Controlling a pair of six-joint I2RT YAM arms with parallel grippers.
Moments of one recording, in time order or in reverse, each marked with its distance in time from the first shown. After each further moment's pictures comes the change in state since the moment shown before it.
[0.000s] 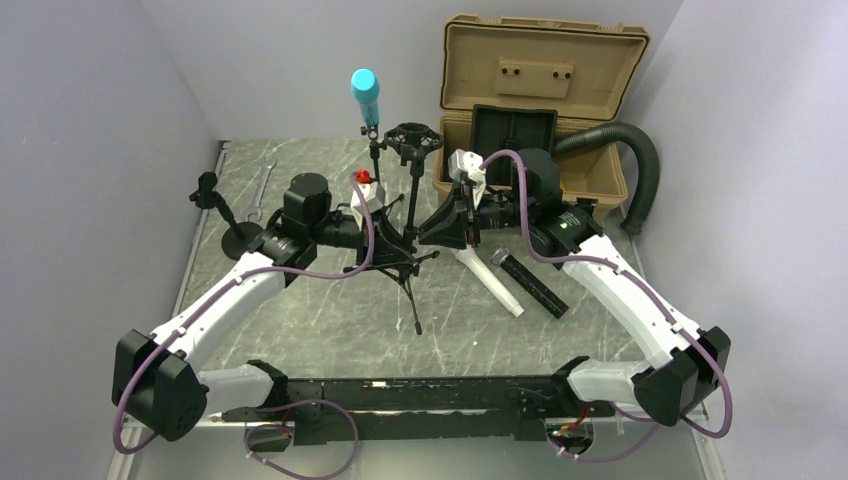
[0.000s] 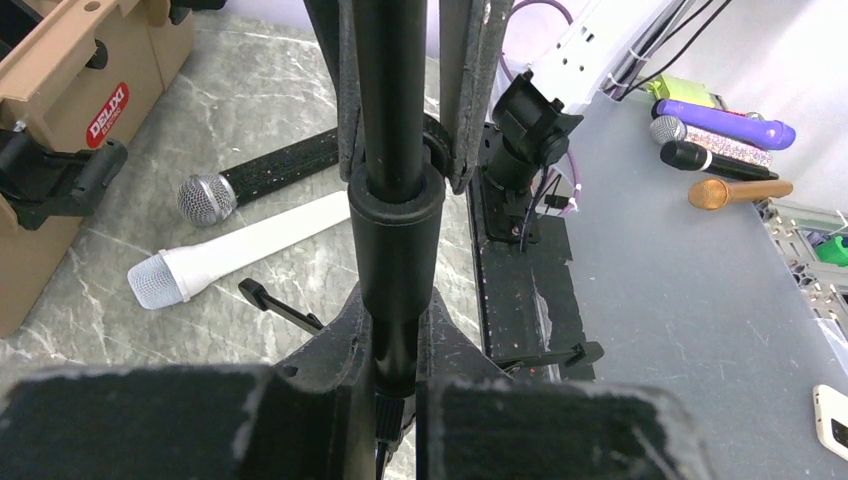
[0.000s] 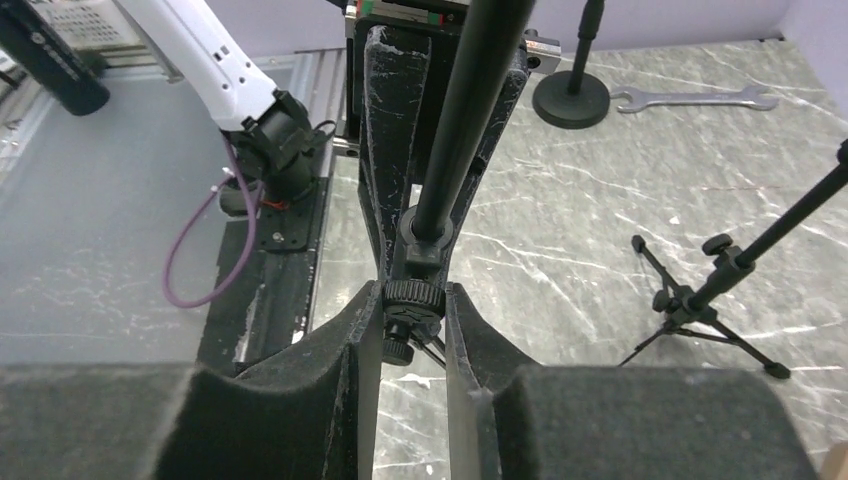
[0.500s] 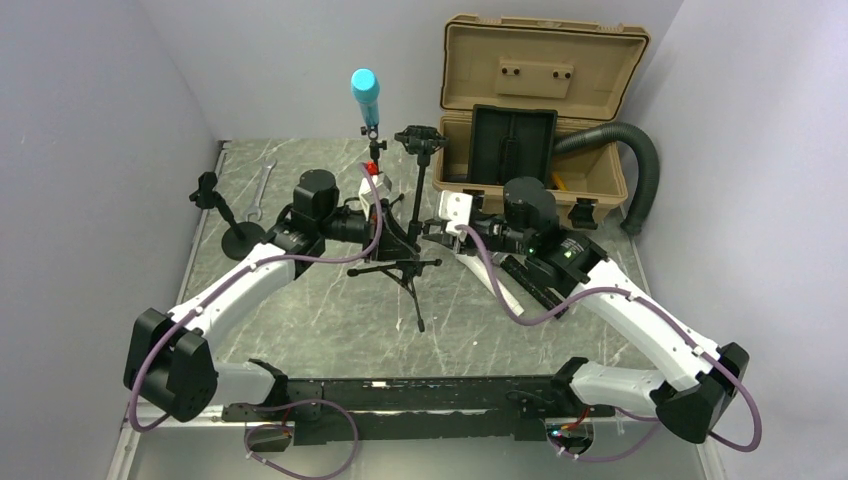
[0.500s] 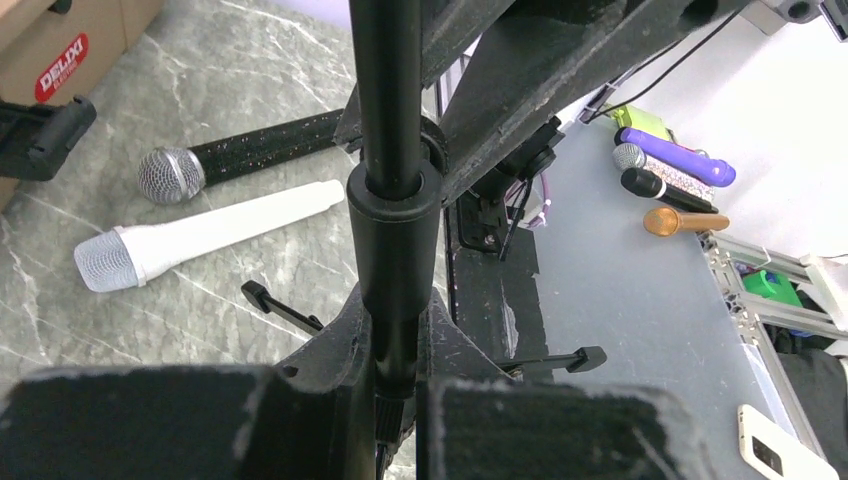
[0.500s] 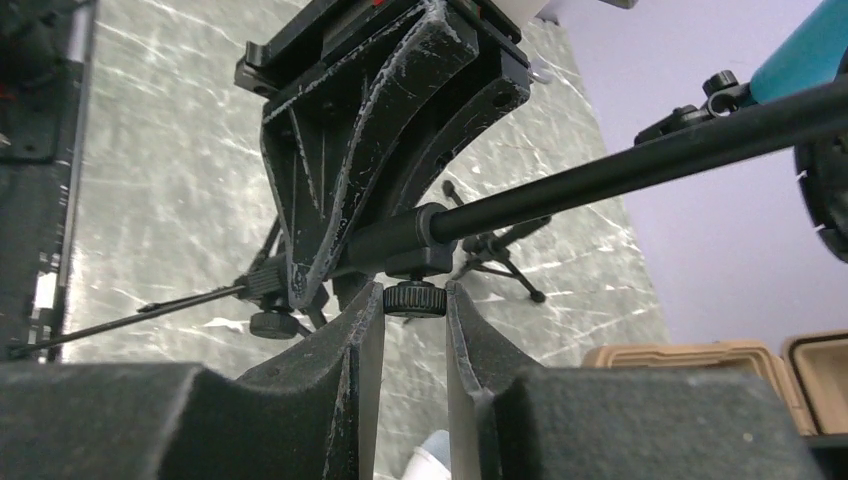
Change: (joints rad) left arm 0.008 0.082 0.000 0.098 0.030 -0.163; right arm 0.153 -0.121 -0.071 -0.071 0.474 -0.422
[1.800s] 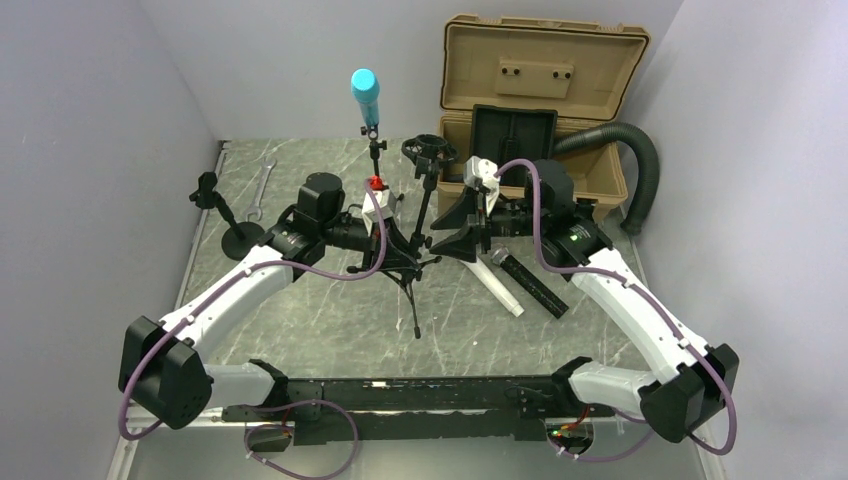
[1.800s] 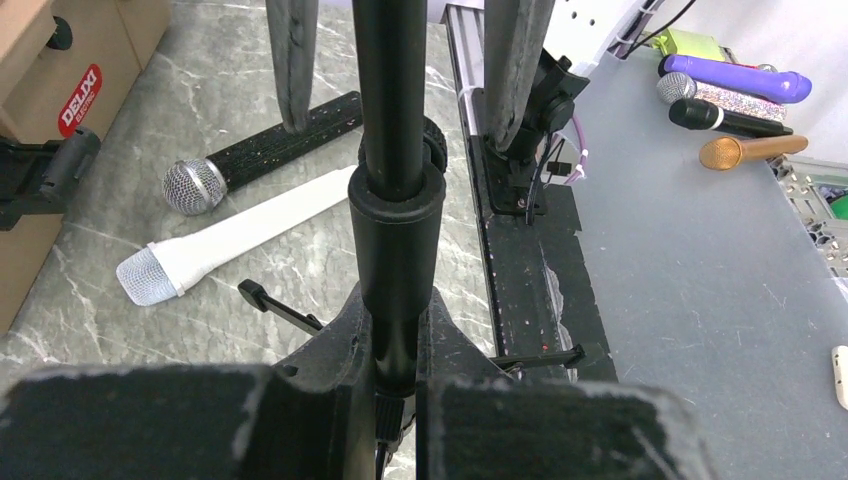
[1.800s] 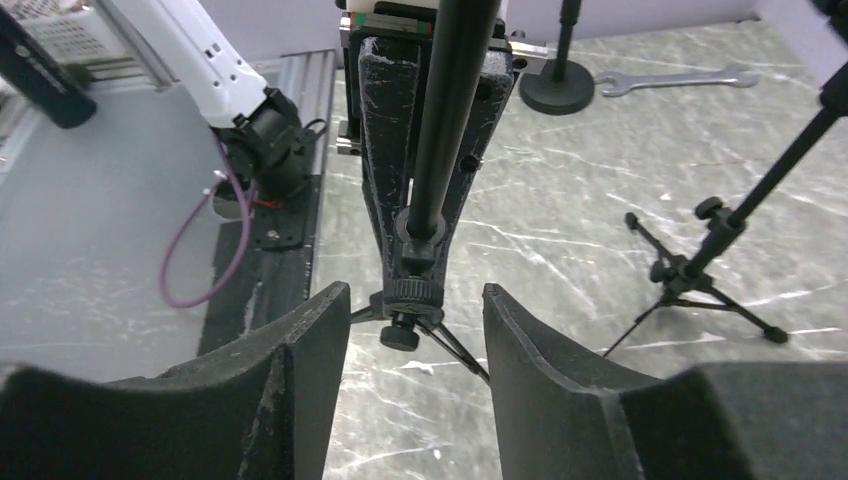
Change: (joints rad) left arm -0.037 -0.021 0.035 -0.205 -0.023 0.304; right arm -0.203 0.026 -0.032 0.101 -0.448 0.422
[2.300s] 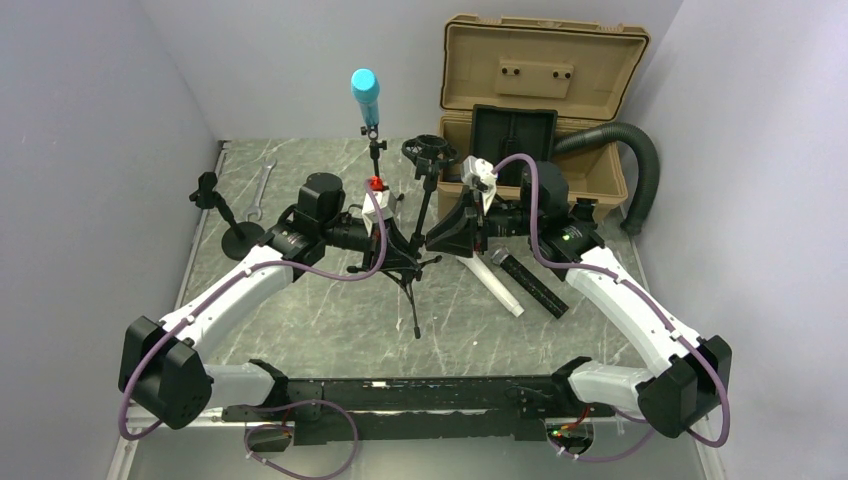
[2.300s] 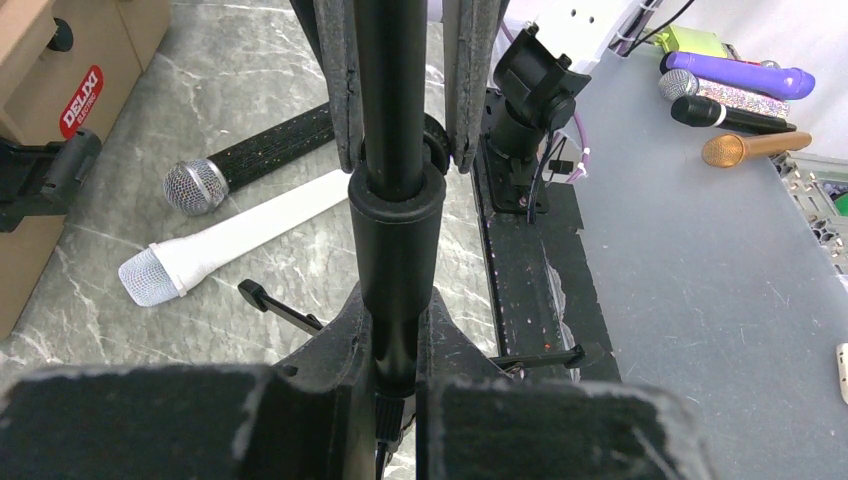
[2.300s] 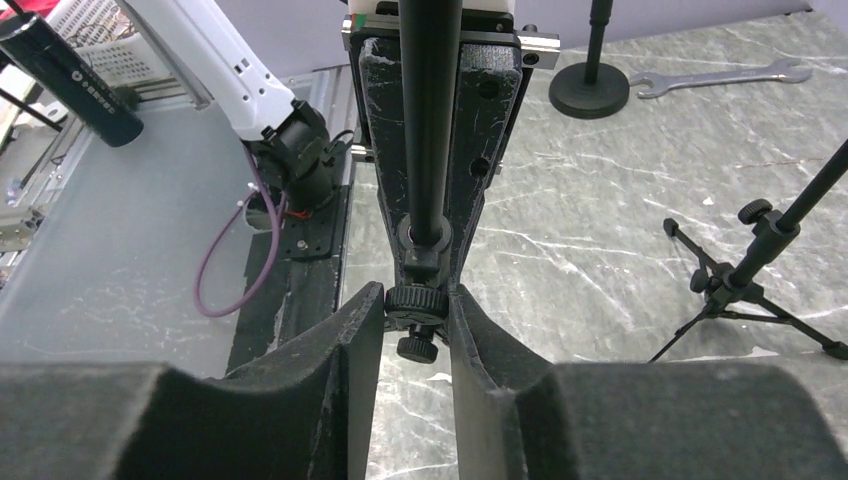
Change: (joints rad) left arm 0.000 -0.001 0.000 -0.004 -0.004 0.012; right arm -0.001 0.033 -0.050 0.121 -0.068 0.125
